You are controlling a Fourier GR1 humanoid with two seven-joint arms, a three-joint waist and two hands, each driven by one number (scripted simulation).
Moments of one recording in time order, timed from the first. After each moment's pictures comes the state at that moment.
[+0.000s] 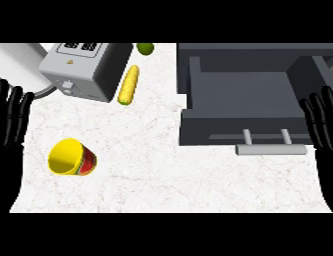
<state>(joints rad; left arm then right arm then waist) 0.01 0.08 0.00 -2.10 -0.03 0.02 -0.01 0.04 -0.10 0.03 -2.10 -0.03 0.02 0.03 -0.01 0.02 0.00</state>
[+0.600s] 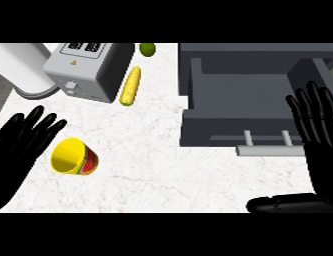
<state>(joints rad) 0.05 0.29 0.03 -1.98 0.56 -0.50 -0.02 0.00 -0.09 0.04 -2.07 -0.09 0.06 0.05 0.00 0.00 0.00</state>
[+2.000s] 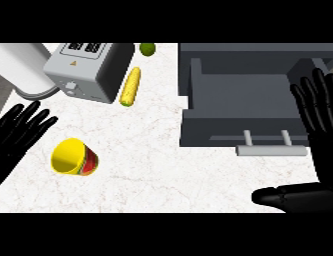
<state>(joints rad) -0.02 0.31 0.19 -1.73 0.68 -0.73 0.10 -0.08 -0.08 -0.02 -2.05 -0.11 0.08 0.10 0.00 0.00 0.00</state>
